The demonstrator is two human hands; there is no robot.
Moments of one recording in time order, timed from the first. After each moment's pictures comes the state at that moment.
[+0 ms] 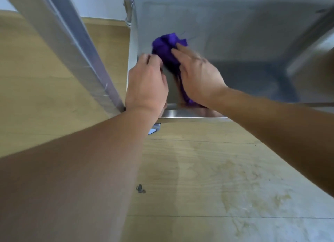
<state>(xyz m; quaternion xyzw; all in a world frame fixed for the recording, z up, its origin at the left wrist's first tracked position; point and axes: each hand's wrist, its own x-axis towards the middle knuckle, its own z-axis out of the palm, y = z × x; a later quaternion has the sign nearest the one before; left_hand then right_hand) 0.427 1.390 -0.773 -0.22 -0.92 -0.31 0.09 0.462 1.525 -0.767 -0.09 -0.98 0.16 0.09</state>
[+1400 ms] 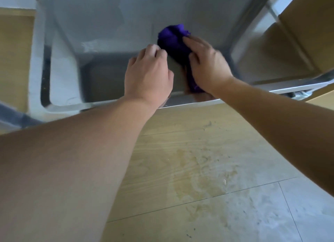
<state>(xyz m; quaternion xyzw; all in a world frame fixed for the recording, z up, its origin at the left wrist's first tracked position) 0.493 1.516 -0.770 -0.38 -0.90 -0.21 0.06 0.554 1.669 -0.768 -0.20 -0.96 0.15 0.15</state>
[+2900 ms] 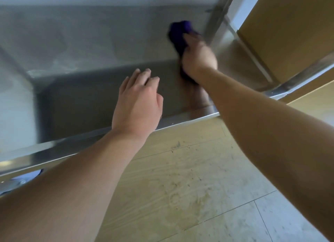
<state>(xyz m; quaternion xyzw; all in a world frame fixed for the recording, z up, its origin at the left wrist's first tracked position) 0.531 1.600 -0.784 -0.42 -0.87 -0.25 0.04 0.543 1.802 -0.764 -0.37 -0.90 0.16 0.15</state>
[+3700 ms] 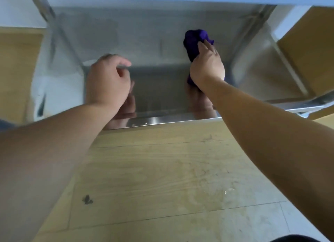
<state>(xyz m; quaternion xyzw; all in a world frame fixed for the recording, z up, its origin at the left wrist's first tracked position) 0.454 1.470 -0.745 -0.19 -0.90 -0.40 0.04 0.510 1.696 -0.762 -0.35 -0.91 0.18 0.13</state>
